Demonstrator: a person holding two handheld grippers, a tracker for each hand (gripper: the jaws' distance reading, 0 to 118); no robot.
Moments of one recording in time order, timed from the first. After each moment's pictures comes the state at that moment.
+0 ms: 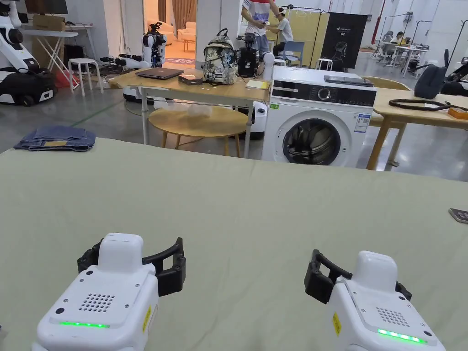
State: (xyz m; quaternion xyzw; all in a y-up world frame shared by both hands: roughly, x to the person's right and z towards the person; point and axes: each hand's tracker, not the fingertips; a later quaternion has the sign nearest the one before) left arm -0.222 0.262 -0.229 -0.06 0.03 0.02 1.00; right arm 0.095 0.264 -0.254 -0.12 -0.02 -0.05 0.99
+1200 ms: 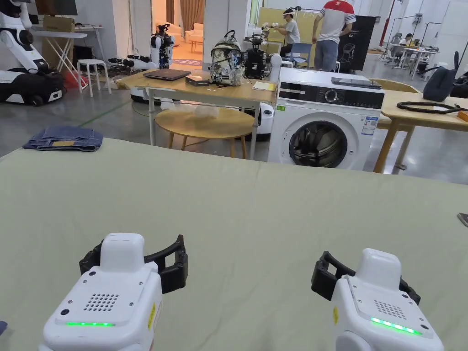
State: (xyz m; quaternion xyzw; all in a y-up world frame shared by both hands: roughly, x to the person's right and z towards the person) left arm -0.220 0.264 -0.229 -0.06 0.06 0.04 1.00; right arm 0.089 0.269 -0.266 -0.14 -0.07 -0.04 0.99
